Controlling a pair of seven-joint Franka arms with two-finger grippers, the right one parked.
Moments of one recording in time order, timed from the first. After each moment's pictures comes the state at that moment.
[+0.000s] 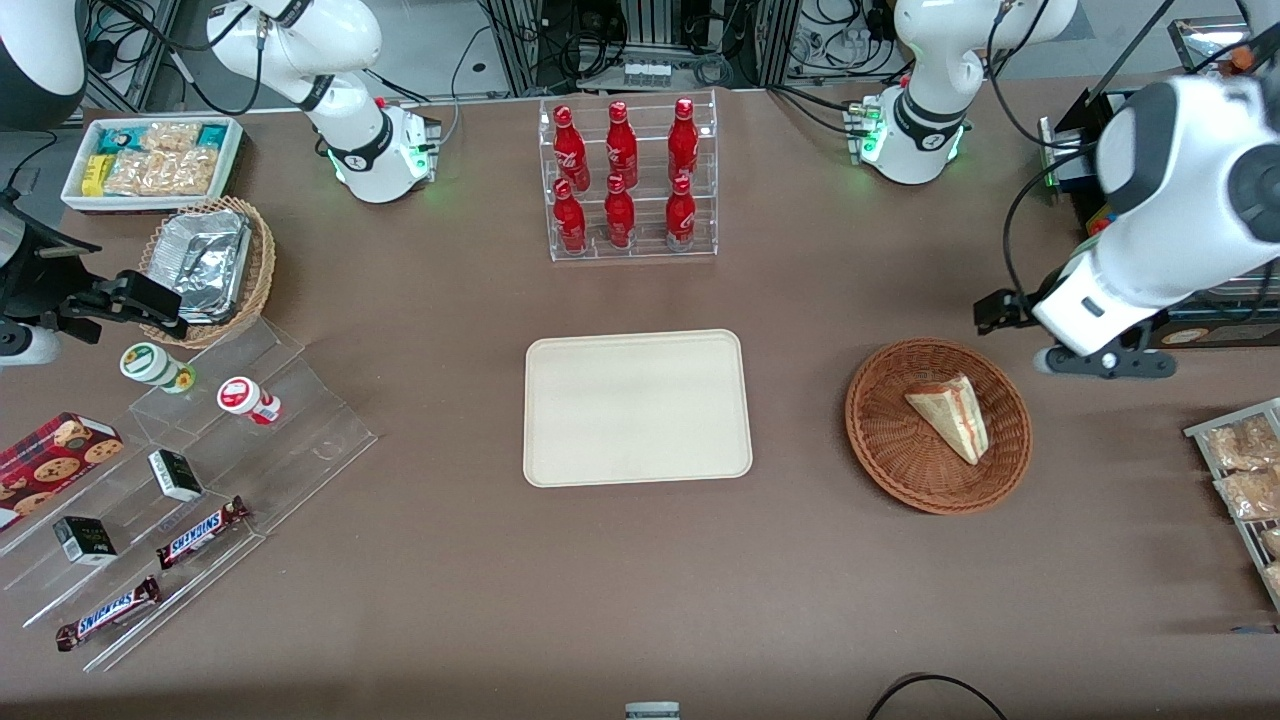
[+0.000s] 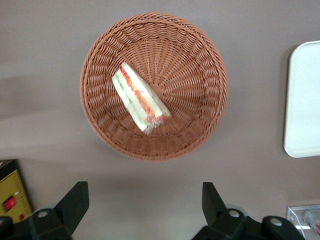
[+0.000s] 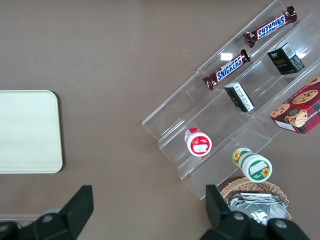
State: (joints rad) arm -0.01 0.02 -0.09 -1.96 0.00 1.87 -0.02
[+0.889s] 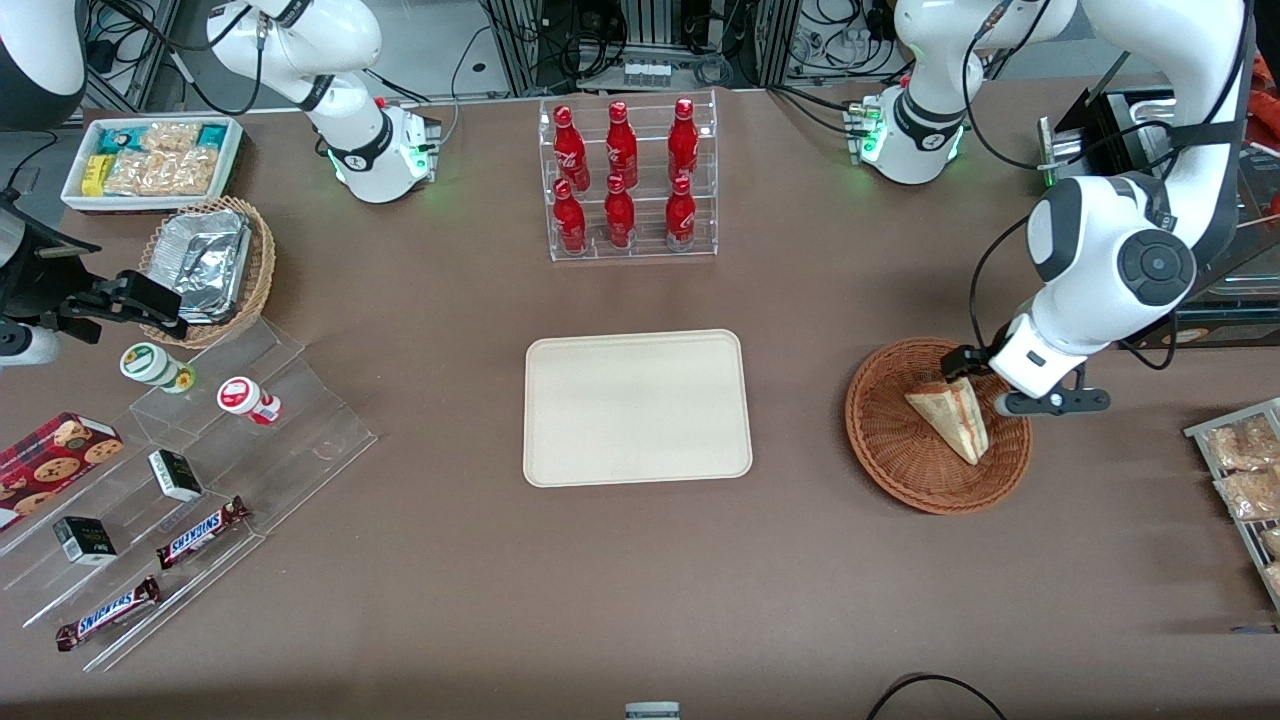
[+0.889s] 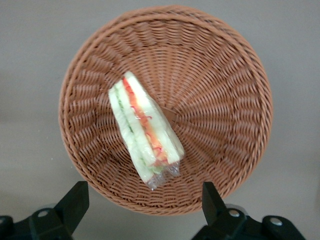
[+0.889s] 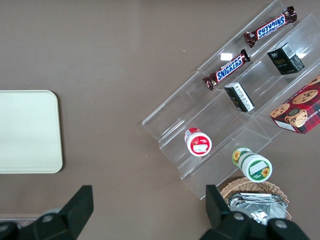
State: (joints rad) arm 0.01 0.11 -0.08 -2.16 0.00 2.23 -0.18
